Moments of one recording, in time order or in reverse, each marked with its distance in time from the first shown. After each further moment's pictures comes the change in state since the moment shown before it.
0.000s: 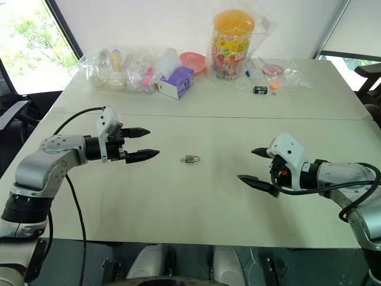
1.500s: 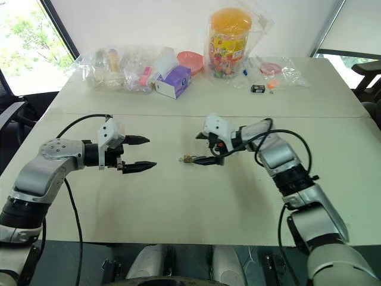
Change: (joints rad) left arm 0.052 0.046 -0.047 0.024 0.092 -0.161 -0.084; right arm -0.719 0.447 0.607 0.805 -0.393 -0.347 0.231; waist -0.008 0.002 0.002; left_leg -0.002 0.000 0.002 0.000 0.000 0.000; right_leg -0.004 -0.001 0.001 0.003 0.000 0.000
